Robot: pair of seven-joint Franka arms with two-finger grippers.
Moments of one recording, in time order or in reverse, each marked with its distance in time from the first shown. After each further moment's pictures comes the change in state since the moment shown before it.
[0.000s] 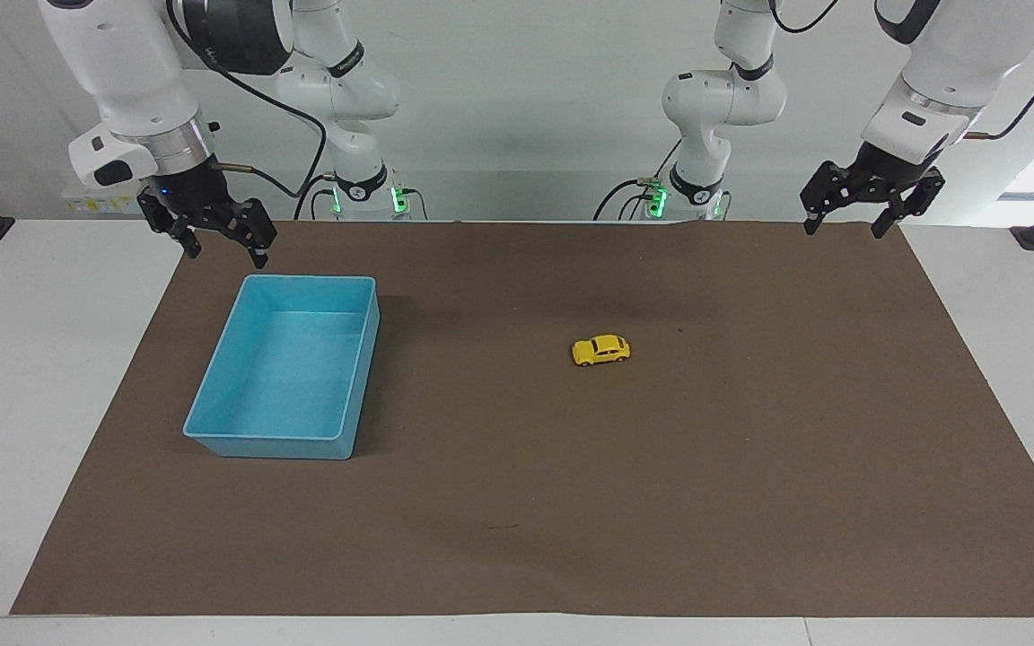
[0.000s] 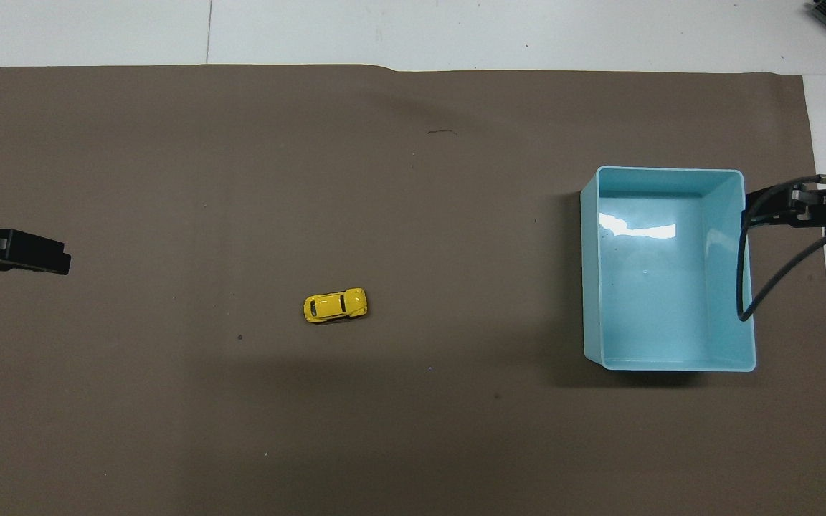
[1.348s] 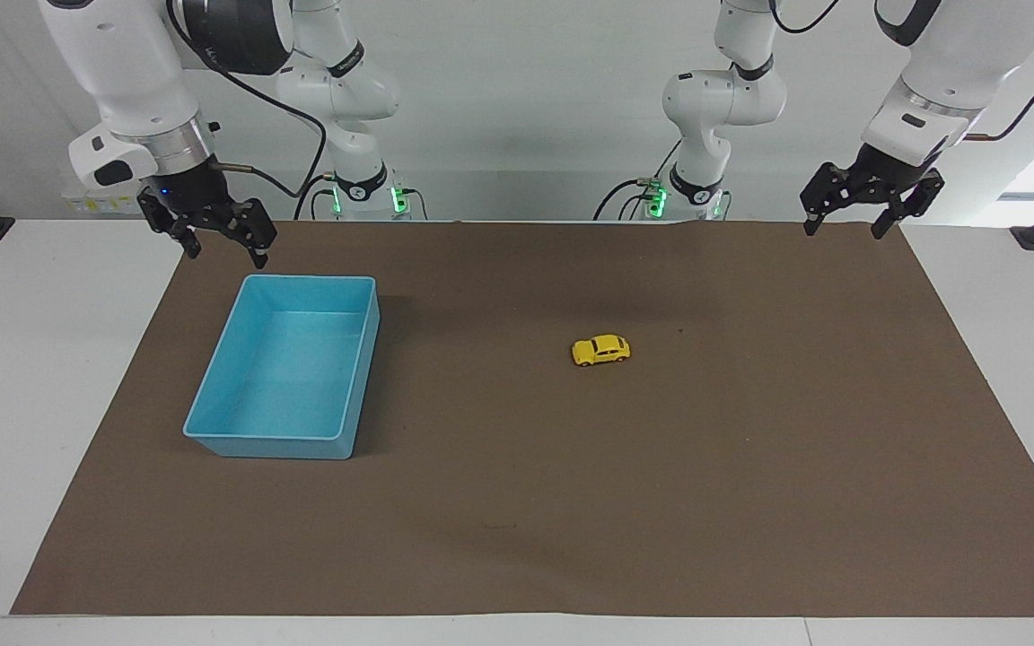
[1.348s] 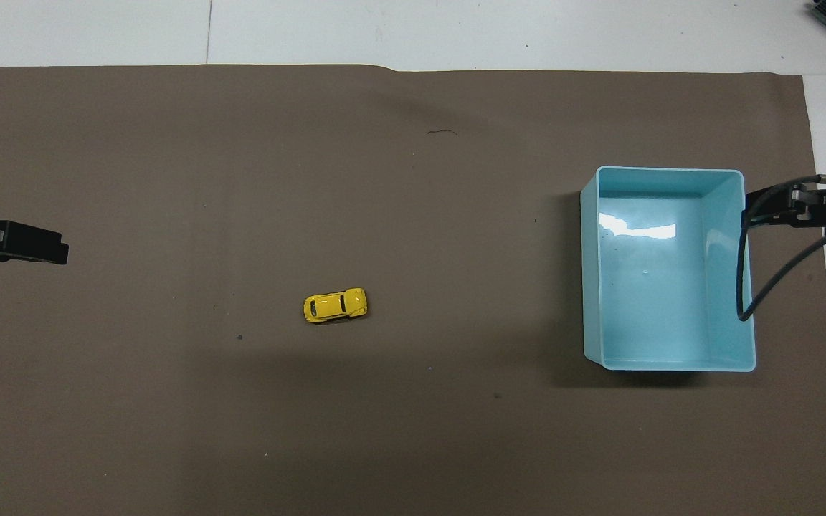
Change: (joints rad) left arm 0.000 0.000 0.001 -0.005 0.000 0.001 0.000; right arm 0.000 0.000 0.000 0.000 0.000 0.000 0.000
